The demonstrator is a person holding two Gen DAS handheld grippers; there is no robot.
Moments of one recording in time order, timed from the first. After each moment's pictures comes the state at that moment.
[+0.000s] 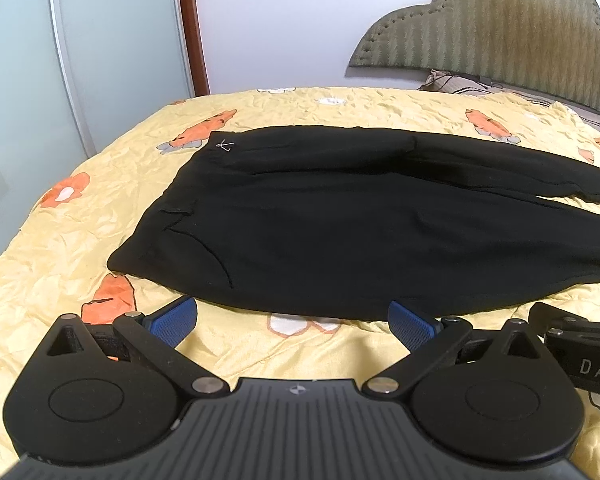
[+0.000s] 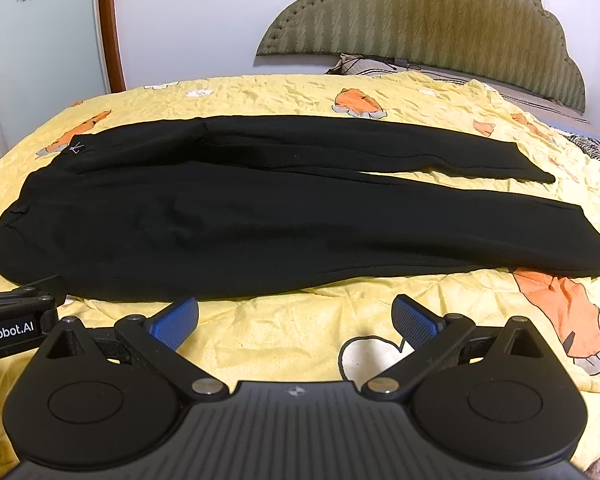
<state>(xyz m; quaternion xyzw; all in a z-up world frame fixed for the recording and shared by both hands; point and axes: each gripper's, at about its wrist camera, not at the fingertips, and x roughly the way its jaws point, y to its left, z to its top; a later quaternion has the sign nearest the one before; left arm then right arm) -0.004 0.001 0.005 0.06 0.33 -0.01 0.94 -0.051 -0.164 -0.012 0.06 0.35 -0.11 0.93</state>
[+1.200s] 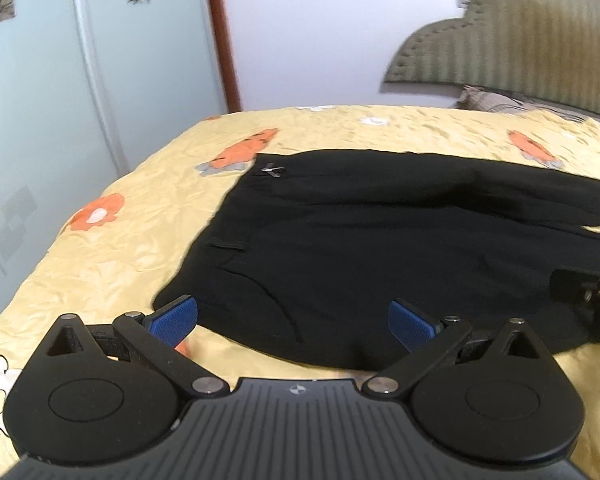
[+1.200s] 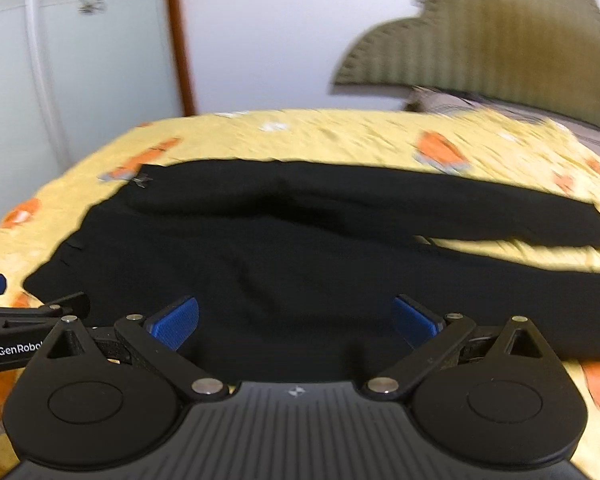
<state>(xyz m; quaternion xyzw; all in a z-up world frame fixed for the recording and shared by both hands) 0.034 0.037 0.018 0.07 0.31 0.04 0.95 0.005 -0.159 0.012 0.05 0.30 0.01 0.95</state>
